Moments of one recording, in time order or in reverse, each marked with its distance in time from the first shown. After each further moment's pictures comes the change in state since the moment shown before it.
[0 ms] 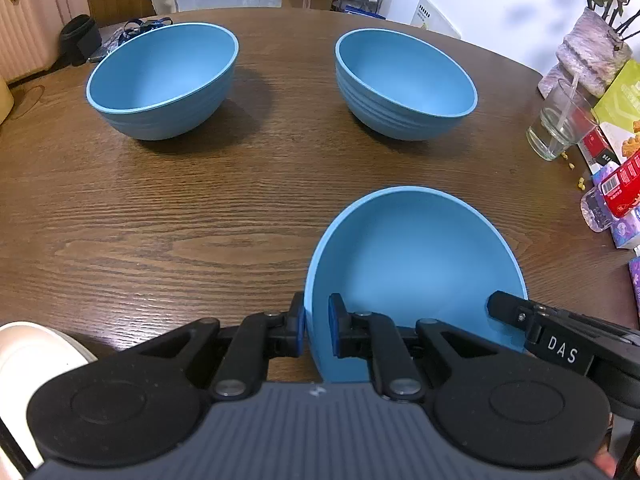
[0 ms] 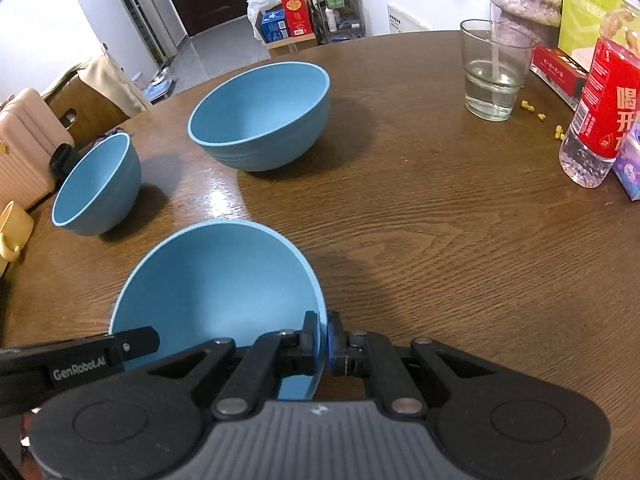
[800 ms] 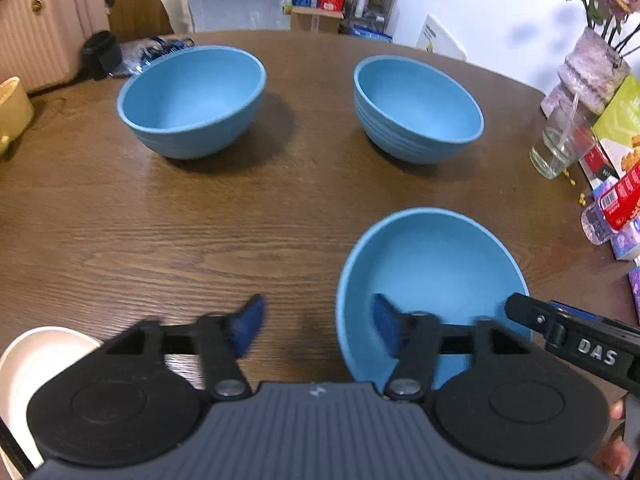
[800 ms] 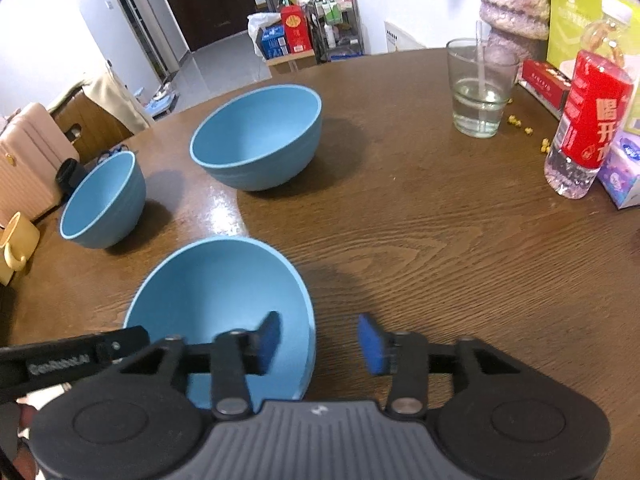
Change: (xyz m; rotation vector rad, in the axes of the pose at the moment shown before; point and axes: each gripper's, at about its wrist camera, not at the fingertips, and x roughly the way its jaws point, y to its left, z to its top) left arm -0.028 0.018 -0.003 -0.010 -0.072 0.021; right arm -0.026 -0.007 -0.001 0.000 -0.057 0.004
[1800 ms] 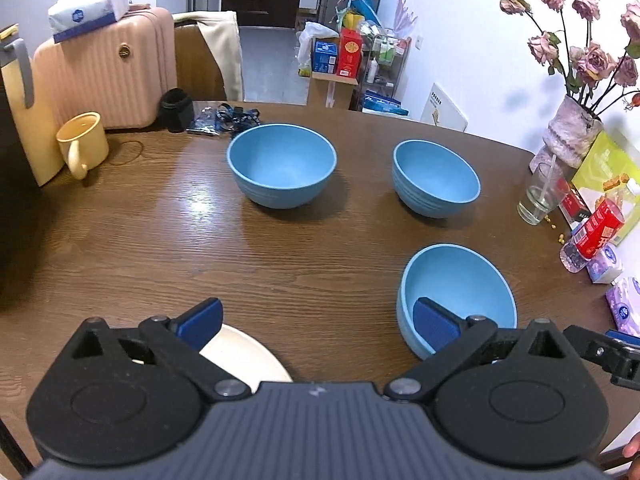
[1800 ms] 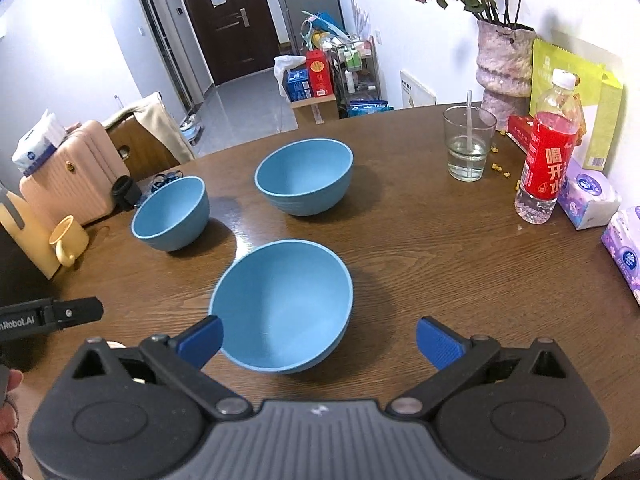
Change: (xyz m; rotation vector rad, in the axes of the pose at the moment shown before) left arm -0.120 0.066 -0.036 -0.026 -0.184 0.006; right arm -0.115 0.028 -0.045 -0.042 -0.128 0.037
